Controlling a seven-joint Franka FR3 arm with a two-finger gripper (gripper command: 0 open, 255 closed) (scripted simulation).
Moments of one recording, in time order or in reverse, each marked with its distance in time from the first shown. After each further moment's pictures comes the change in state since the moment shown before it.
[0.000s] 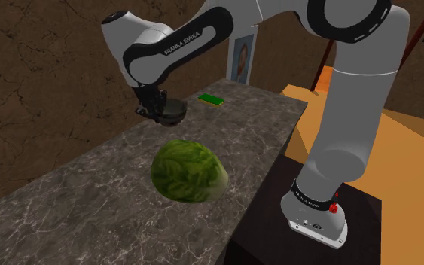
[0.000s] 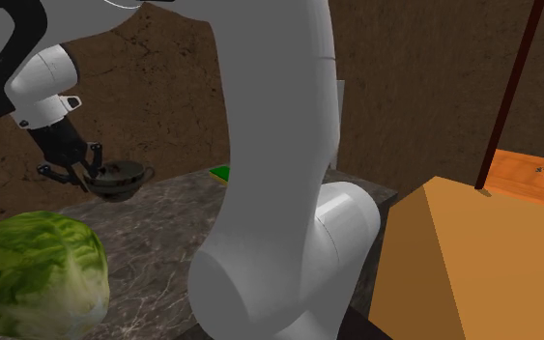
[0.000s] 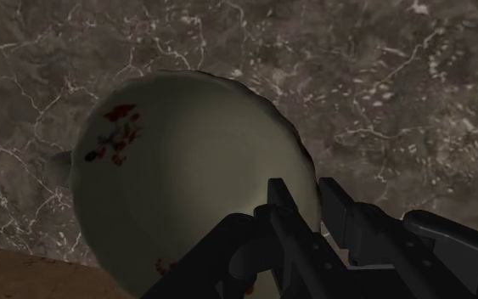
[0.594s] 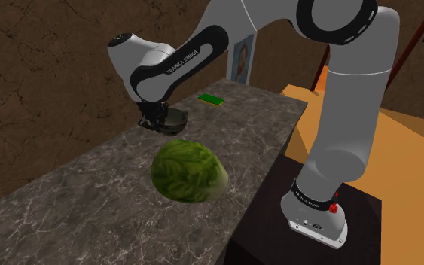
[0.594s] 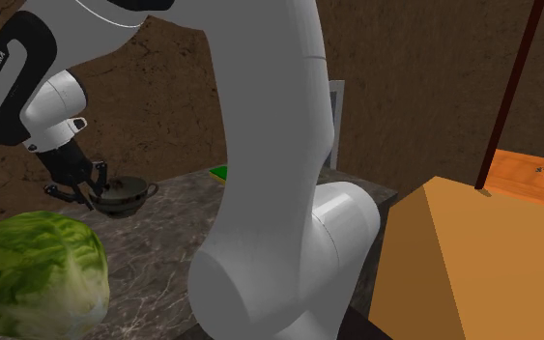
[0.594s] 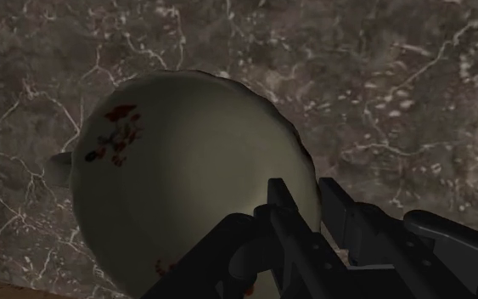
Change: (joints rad) arm 0.003 0.052 -0.008 -0.060 -0.034 0.103 0.042
